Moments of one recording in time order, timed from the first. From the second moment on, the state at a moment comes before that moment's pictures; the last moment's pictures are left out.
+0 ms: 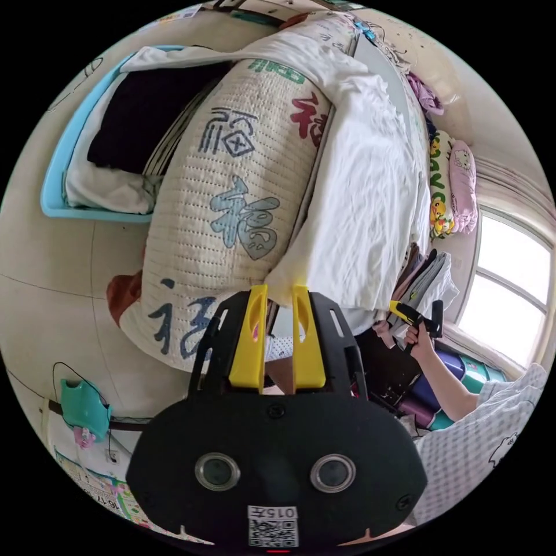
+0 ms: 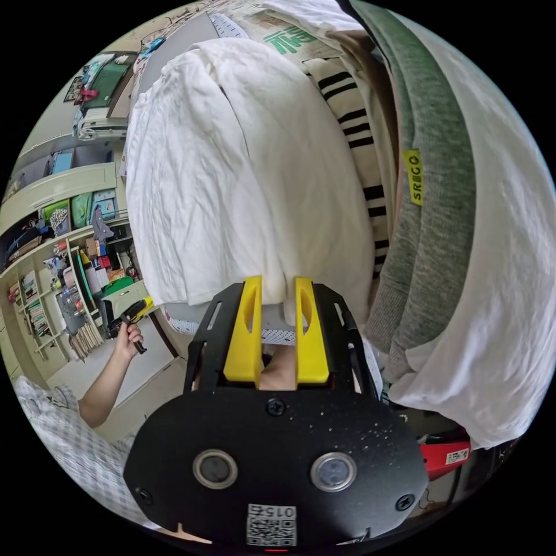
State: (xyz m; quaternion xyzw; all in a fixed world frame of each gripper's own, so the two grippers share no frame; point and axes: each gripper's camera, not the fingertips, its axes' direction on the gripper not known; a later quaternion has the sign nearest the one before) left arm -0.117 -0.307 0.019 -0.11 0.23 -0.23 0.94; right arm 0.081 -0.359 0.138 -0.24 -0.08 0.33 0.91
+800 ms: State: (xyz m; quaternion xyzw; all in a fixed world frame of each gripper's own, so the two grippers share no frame) left arm -0.161 -0.233 -0.026 -0.07 0.11 -0.23 0.96; right arm 0.067 -0.337 0.129 -0.30 0.04 0.22 0.93
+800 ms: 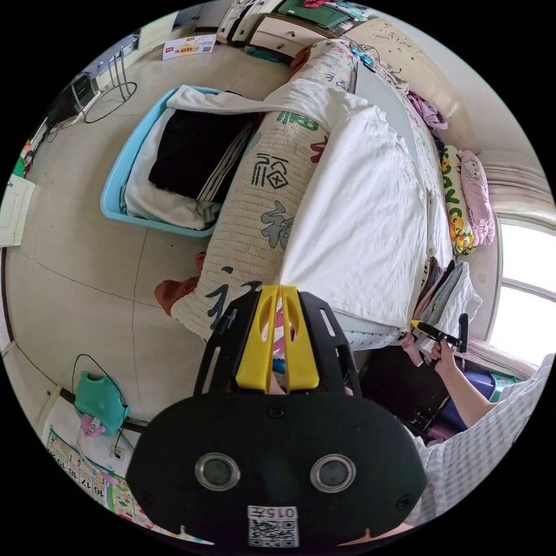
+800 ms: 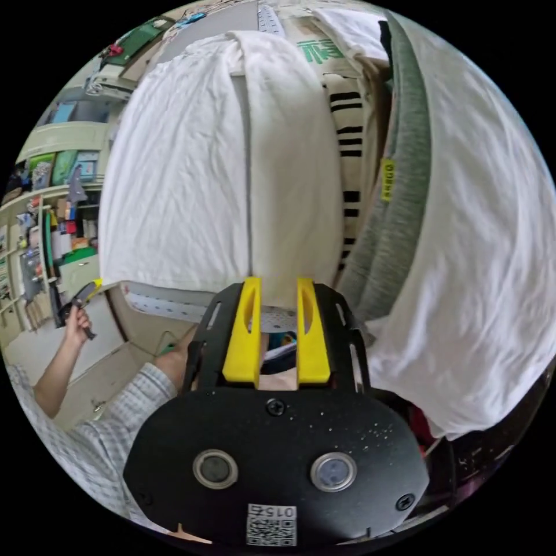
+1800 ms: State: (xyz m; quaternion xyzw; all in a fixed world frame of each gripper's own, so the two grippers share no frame) left arm -0.192 -0.213 0.005 -0.09 0.15 -0.27 0.95; right arm 0.160 -0.493 -0.012 -0.14 0.05 0.20 0.97
